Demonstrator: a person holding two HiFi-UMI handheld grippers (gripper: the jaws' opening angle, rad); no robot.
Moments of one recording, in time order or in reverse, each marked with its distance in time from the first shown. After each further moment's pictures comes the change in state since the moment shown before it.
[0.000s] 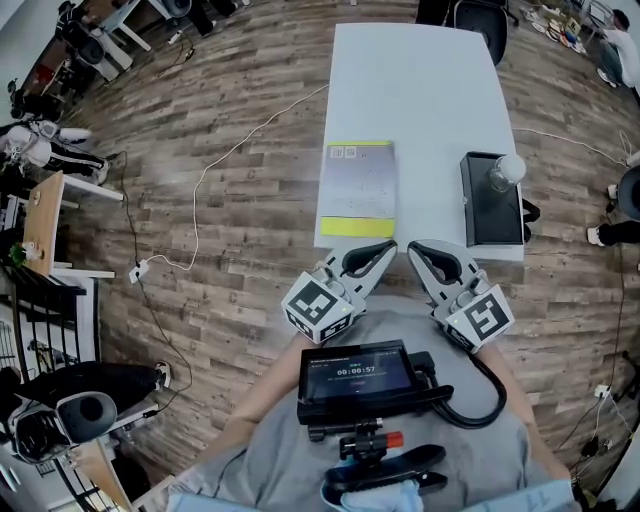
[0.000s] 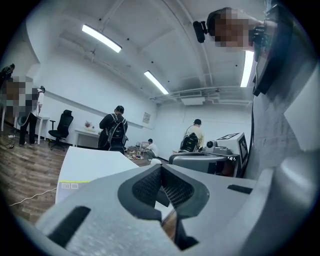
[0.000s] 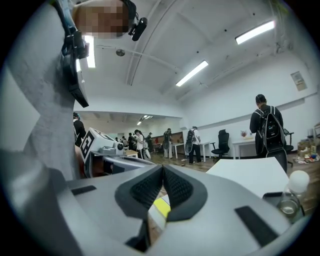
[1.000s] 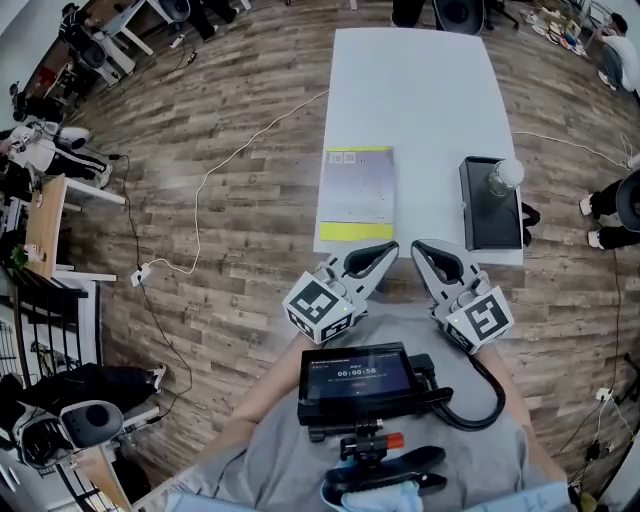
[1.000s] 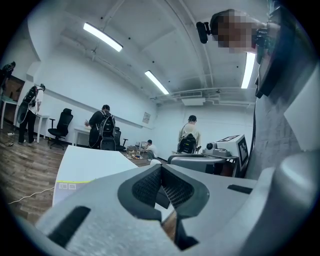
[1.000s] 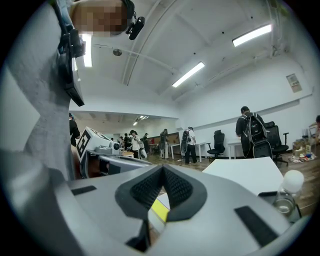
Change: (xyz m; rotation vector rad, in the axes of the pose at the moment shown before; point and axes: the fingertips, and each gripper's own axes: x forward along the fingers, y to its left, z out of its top) left arm 0.008 0.001 0.003 -0.015 0.001 -0.007; right arm -0.002 -0.014 0.000 0.011 -0.006 -0.050
